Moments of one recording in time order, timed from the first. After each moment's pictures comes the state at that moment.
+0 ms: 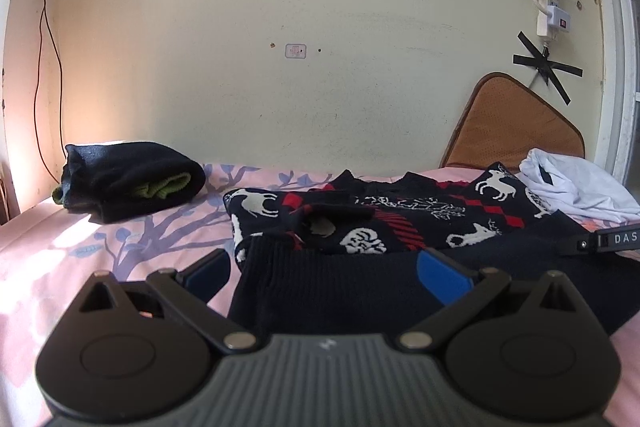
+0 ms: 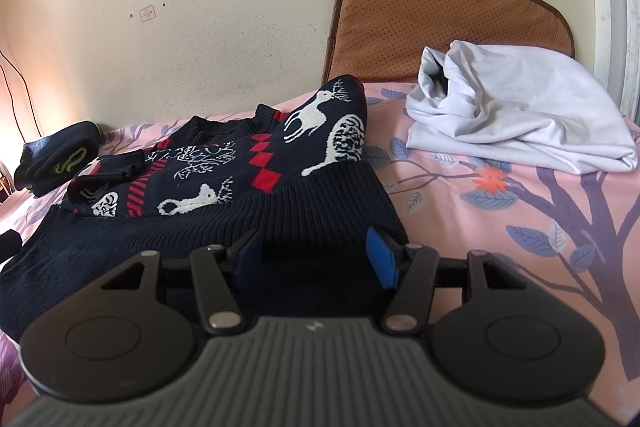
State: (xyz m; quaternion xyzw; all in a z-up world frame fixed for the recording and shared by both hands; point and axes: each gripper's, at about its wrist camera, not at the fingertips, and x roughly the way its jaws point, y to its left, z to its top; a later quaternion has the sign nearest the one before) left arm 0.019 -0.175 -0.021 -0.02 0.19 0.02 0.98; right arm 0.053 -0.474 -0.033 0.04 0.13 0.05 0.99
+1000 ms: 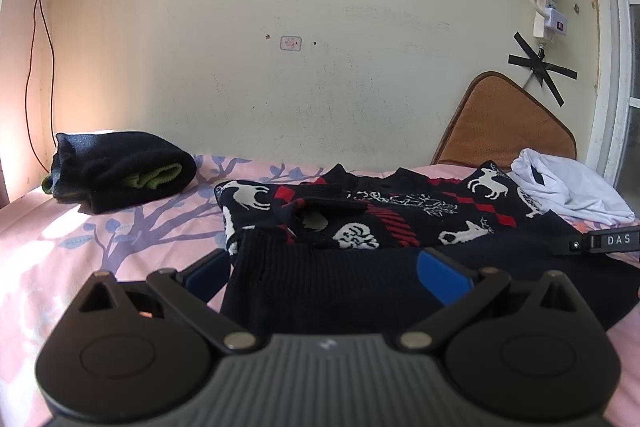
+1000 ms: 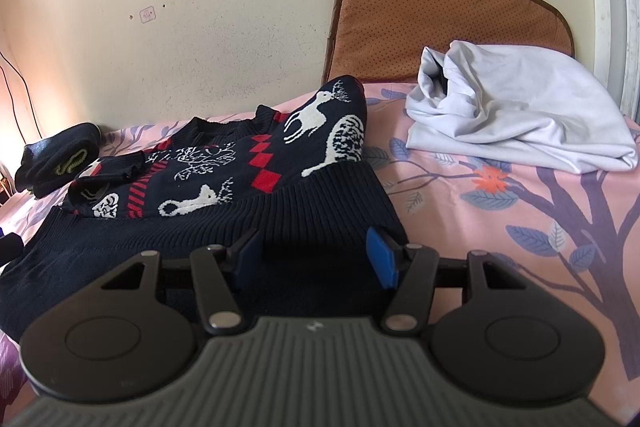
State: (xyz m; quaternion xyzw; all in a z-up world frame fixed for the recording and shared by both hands) left arm 0.022 -0.170 -0.020 -0.03 0.20 0.00 0.98; right arm 0.053 -0.474 -0.033 0.04 0.13 0.05 0.99
